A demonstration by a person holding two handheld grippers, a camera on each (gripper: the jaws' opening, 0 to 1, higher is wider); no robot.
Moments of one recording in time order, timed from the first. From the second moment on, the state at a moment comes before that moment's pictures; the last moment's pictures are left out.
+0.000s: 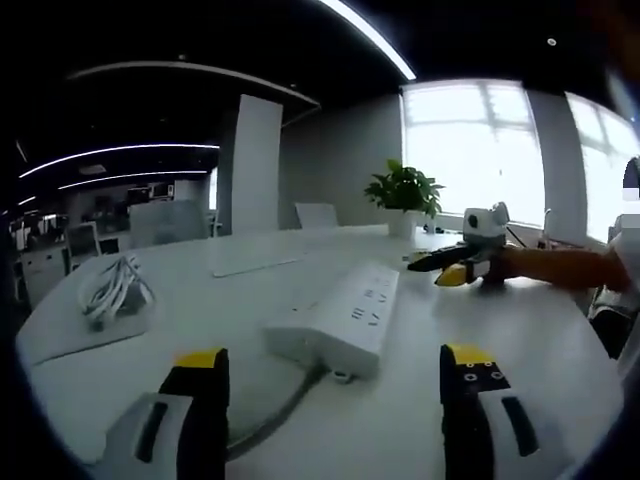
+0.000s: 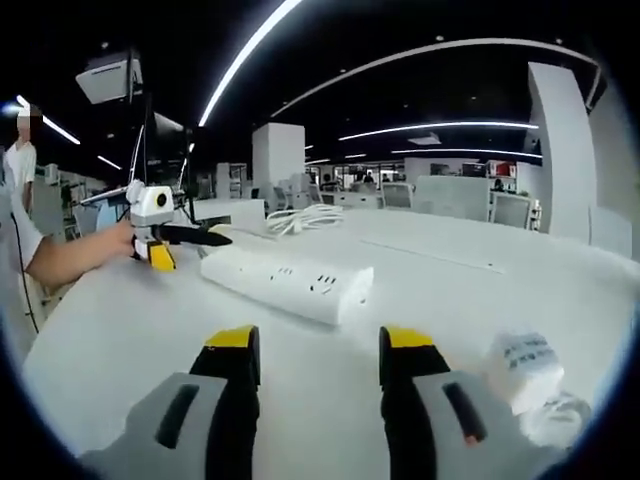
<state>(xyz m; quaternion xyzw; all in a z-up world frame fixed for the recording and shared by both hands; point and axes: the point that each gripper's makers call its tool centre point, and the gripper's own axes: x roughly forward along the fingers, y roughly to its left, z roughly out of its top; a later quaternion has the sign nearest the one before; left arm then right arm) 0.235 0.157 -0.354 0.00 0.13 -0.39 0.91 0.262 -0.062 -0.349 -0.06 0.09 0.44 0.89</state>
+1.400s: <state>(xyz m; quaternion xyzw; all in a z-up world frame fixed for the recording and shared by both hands) 0.238 0.154 -0.360 0.01 0.13 -0.39 0.91 0.298 -0.049 -0.345 -0.05 0.07 0.44 0.89</state>
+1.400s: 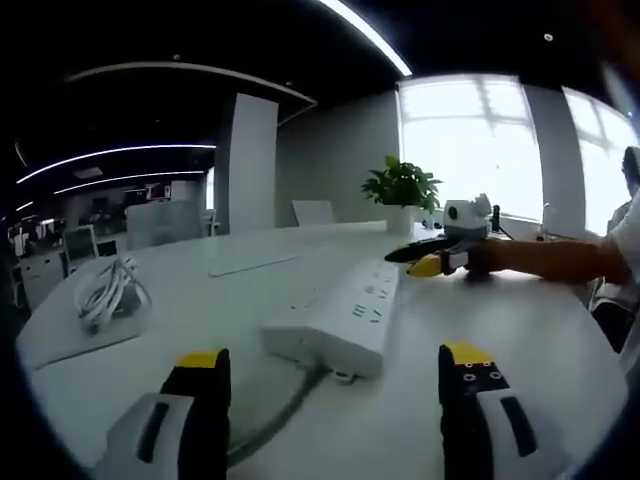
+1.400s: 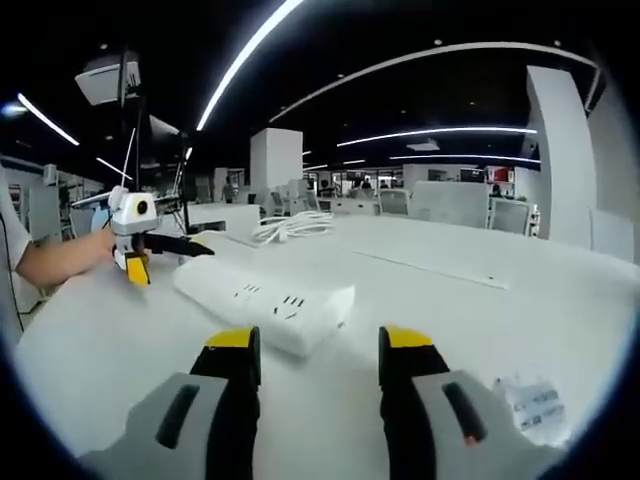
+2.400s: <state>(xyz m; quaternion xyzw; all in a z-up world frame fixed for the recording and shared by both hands) 0.245 0.153 -0.357 0.01 0.13 -0.39 0.91 0.301 -0.020 -0.344 -0.05 0.06 0.51 0.86</state>
